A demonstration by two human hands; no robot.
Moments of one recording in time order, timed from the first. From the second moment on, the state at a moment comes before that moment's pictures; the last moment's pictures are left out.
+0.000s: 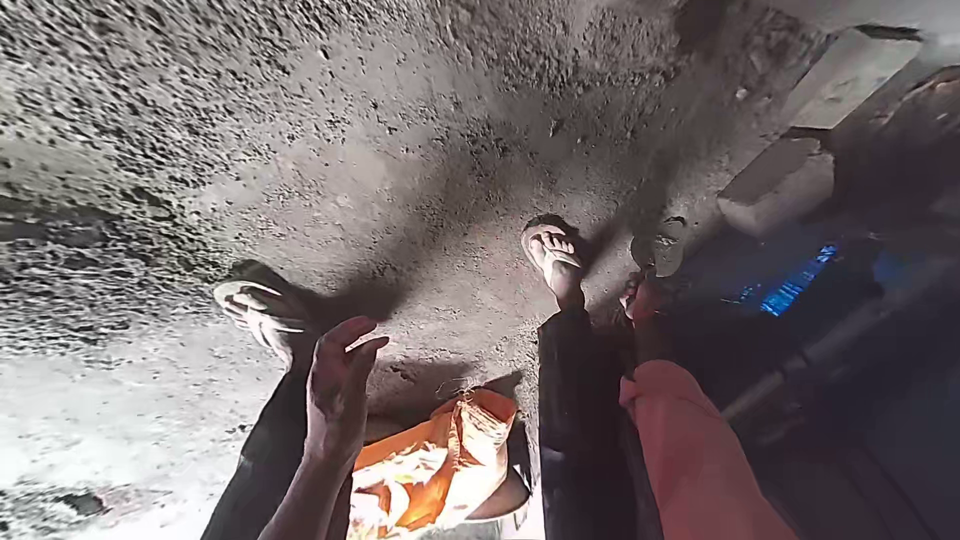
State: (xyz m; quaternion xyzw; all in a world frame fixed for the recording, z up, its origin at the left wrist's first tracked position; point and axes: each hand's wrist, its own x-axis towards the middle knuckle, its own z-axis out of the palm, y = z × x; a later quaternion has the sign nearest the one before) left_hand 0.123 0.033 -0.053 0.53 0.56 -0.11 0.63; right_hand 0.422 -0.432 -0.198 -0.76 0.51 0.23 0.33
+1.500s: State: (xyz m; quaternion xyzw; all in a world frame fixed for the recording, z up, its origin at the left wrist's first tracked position) left_hand 0.145 -0.034 -0.075 0.59 0.52 -0.18 0.60; right_hand 0.504 -0.275 -0.202 -0.89 -0.11 0.43 0.14
